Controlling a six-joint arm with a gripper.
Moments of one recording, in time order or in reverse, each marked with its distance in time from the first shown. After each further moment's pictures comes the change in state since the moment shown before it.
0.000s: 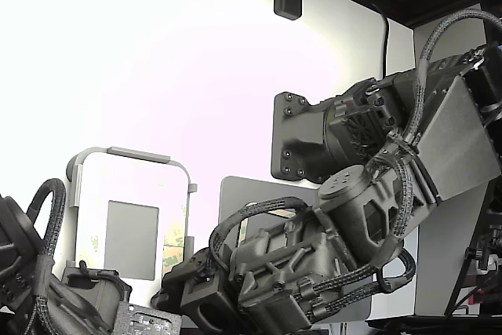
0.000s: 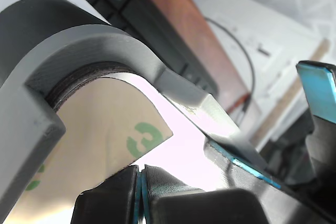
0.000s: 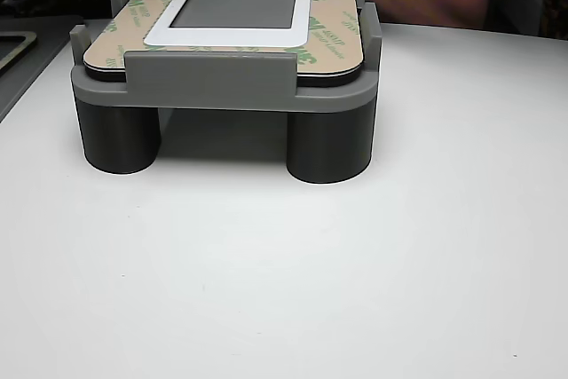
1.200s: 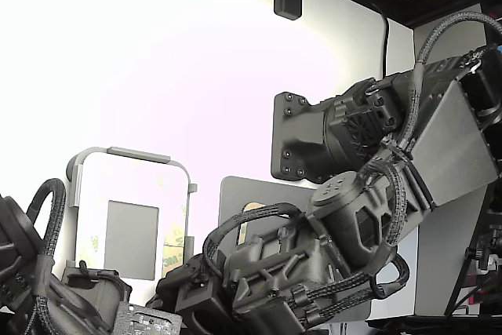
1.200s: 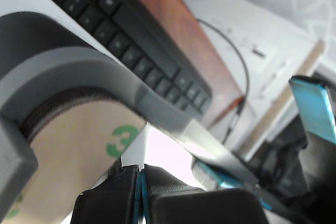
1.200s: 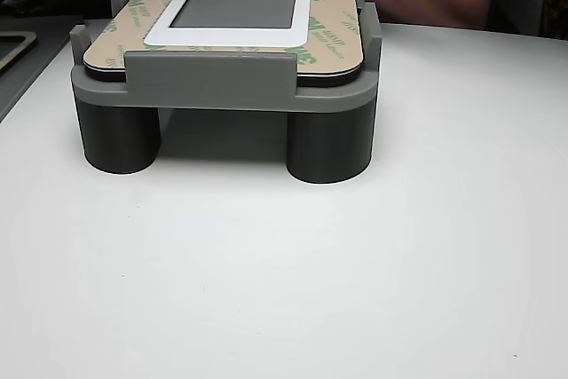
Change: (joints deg) arm 0.4 -2.5 -1.0 -2.3 0.3 0.3
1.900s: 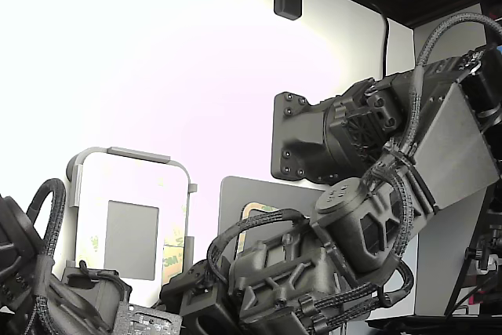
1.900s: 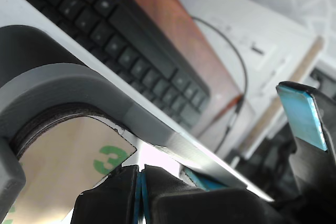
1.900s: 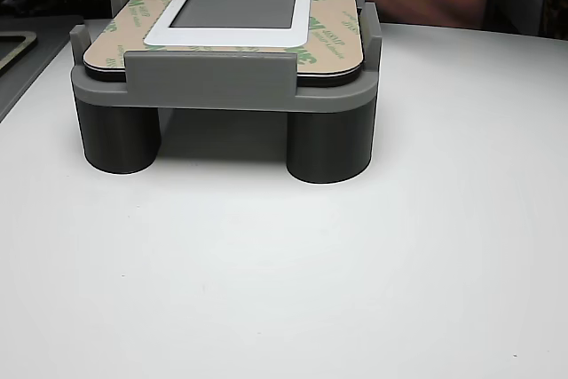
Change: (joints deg) arm 1.8 -0.1 -0.9 0.5 1.5 2.0
